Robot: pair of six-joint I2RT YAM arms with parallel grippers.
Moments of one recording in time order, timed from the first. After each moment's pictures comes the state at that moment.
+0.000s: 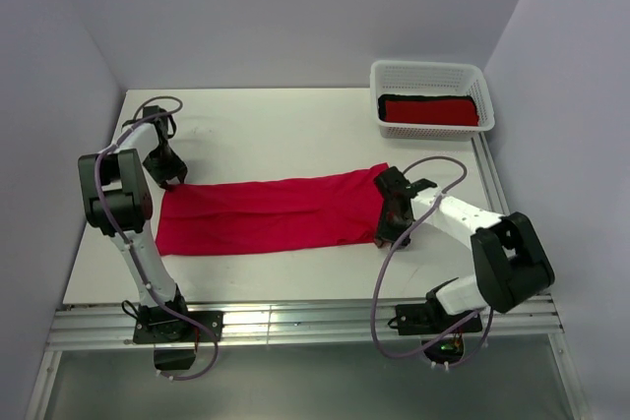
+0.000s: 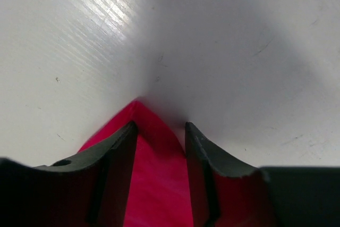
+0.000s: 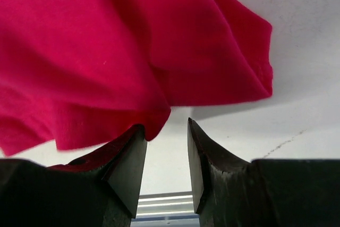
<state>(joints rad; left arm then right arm) 0.14 2.03 1.47 -0.80 -0.17 -0.56 0.42 1.39 0.73 -0.76 0.05 0.76</state>
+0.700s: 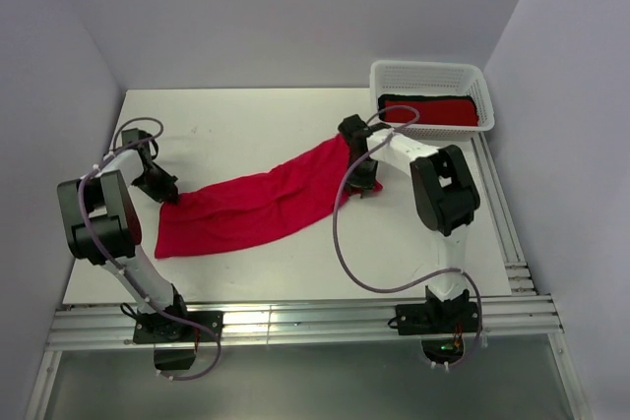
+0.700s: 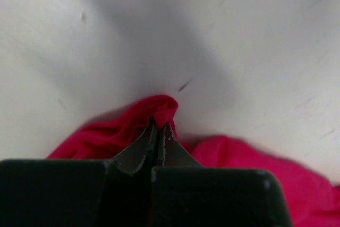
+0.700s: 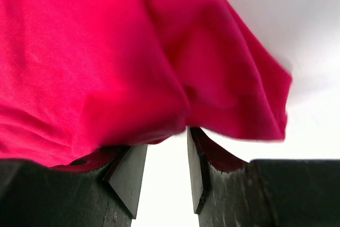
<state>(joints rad) 0.25 1.81 1.14 -0.62 0.01 -0.66 0.42 1.99 1.39 -0.82 0.09 0.70</state>
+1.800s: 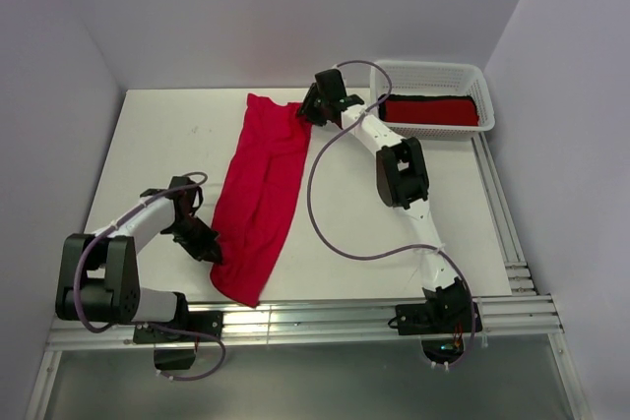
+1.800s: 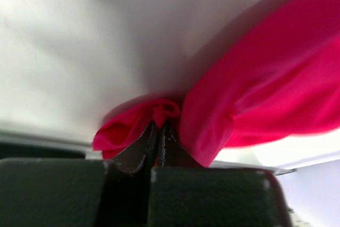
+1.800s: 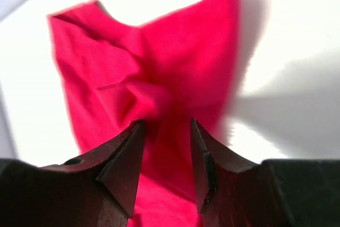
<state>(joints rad) -0.06 1.39 0.67 -0.84 0.25 -0.89 0.42 2.59 2.30 -0.41 -0.08 0.82</state>
